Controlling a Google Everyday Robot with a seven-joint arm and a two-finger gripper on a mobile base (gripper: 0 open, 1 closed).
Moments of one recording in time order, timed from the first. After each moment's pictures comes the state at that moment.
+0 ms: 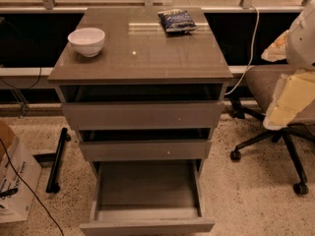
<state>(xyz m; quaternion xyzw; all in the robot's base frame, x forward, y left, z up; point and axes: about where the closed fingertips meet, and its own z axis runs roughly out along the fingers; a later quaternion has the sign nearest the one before) 0.438 -0.215 0.978 -0.60 0.78 -0.04 0.16</state>
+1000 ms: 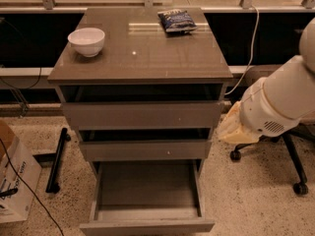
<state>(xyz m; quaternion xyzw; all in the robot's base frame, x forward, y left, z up) 0.428 -0.164 0.860 -0.62 0.76 0.05 0.20</state>
